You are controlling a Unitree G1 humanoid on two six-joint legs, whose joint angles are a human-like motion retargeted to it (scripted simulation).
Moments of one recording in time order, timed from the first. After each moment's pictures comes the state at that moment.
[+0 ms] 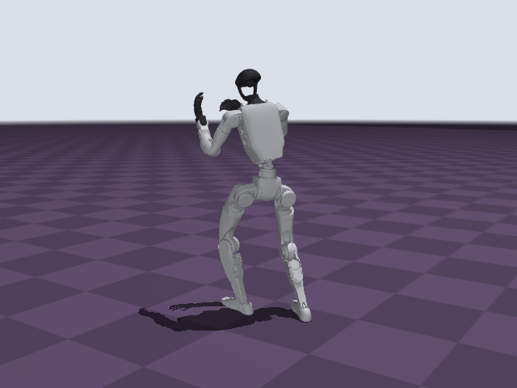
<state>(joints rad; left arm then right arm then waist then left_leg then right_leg) -0.57 0.60 0.16 -0.35 -0.52 -0.40 0.13 -0.97 -0.50 0.48 -0.31 0.29 -0.19 0.15 0.09 -0.17 0.31 -0.36 0.19 0.46 0.75 -0.47 -0.03 -0.10 -0.21 -0.09 0.67 -0.69 0.13</state>
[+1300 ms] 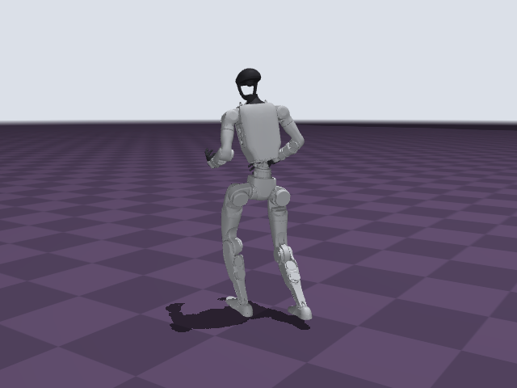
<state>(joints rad) 0.07 0.33 -0.11 -0.03 -0.87 -0.15 -0.30 -0.07 -0.50 0.37 0.15 0.01 -0.14 0.21 0.03 -0.16 0.32 -0.26 -0.02 0.24 0.63 -0.50 0.08 0.15 -0.14 -0.06 0.70 -0.68 0.08</state>
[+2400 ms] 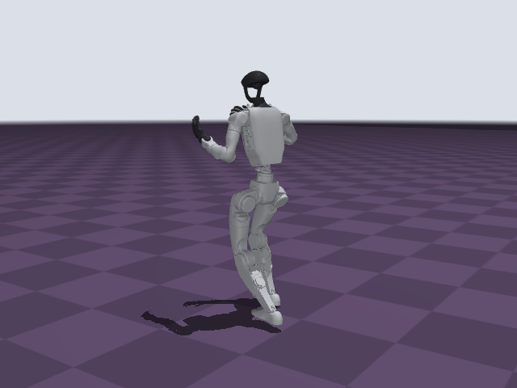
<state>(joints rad) -0.05 0.44 0.06 -0.39 -0.73 -0.37 0.04 -0.51 -0.86 0.32 -0.47 0.59 -0.26 0.07 0.01 -0.04 0.30 0.04 -0.06 0.02 0.88 -0.82 0.11 -0.45 -0.02 0.02 0.93 -0.43 0.16</state>
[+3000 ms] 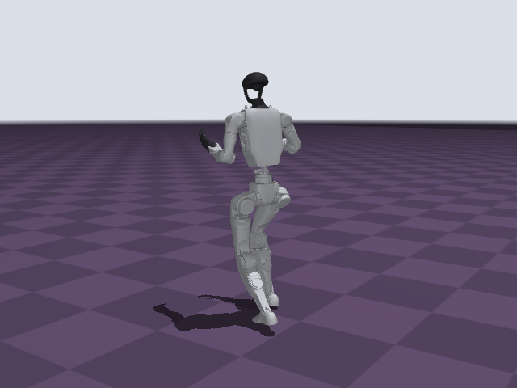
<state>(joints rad) -0.05 0.30 -0.12 -0.30 -0.64 -0.31 0.21 -0.35 -0.65 0.34 -0.21 0.58 -0.30 -0.12 -0.01 0.03 0.23 -0.02 -0.05 -0.09 0.95 -0.66 0.02 -0.54 0.14 0.04 0.97 -0.43 0.12</state>
